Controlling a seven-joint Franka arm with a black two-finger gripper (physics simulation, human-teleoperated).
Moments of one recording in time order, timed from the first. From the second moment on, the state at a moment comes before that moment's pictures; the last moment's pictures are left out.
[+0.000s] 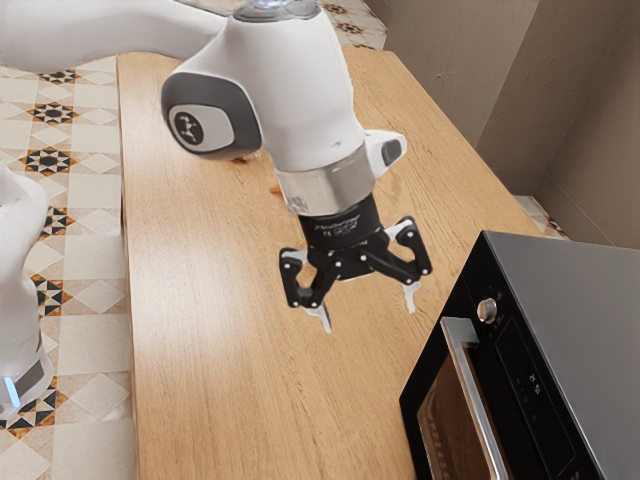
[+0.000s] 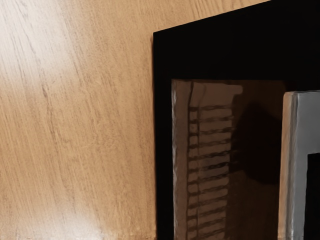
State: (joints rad) arm -0.27 -0.31 -0.44 -1.86 -0.02 2.08 -2.06
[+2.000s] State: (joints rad) arm -0.27 -0.04 -0.41 -1.82 0.03 2.30 -1.92
